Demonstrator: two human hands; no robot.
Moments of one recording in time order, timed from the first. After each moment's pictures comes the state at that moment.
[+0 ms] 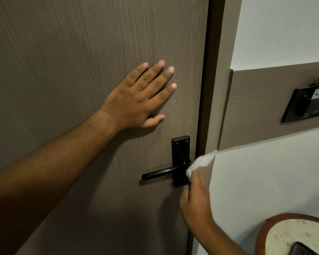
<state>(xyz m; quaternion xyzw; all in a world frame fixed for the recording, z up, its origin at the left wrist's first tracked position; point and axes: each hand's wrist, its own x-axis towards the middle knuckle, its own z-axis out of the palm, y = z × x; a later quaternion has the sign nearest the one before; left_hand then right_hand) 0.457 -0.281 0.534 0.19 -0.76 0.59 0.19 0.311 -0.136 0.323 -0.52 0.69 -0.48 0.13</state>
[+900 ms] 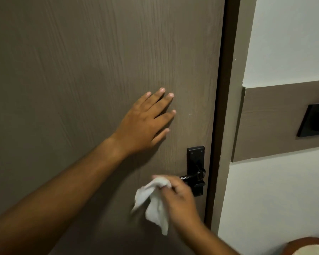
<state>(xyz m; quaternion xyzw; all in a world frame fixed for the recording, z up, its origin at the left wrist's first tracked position) 0.485 -0.237 0.515 0.28 -0.84 0.41 0.22 0.369 -0.127 0.368 -0.50 0.43 -0.60 0.45</state>
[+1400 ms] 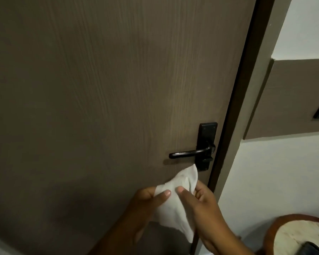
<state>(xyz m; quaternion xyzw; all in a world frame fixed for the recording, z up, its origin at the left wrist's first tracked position) 0.517 -0.095 0.315 0.50 -0.50 -0.60 0.37 0.355 -0.070 0.338 -0.40 0.57 -0.48 0.53</state>
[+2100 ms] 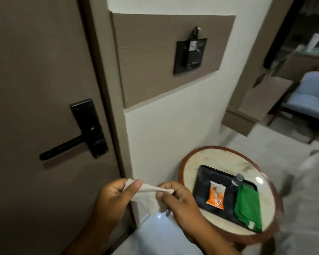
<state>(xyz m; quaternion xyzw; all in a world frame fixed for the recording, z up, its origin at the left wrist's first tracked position) 0.367 -0.077 0.288 0.39 -0.59 -0.63 0.33 0.226 0.032 0.276 -0.31 0.65 -0.56 0.40</state>
